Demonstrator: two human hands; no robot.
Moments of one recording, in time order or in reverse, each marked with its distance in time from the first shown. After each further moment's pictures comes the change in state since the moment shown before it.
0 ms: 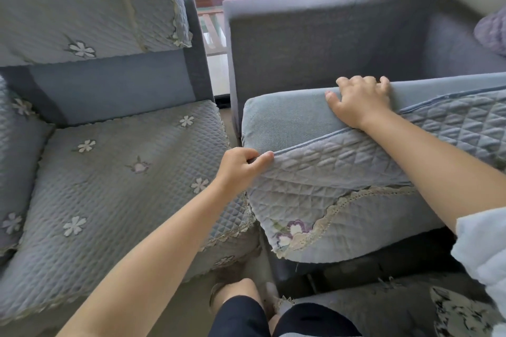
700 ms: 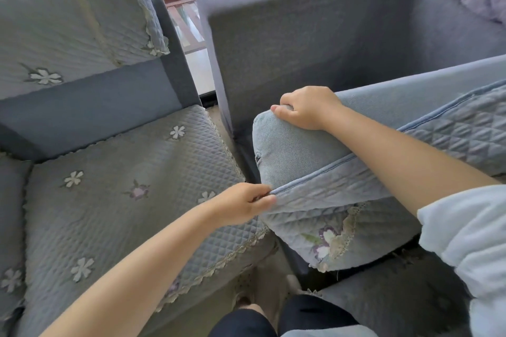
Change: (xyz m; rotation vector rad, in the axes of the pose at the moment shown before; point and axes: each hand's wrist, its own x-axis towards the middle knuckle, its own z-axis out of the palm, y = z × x) left_hand 0.026 -0.024 -0.059 0.307 -0.820 -0.007; right_hand 0.038 -0.087 -0.004 0.156 -0.075 -0.324
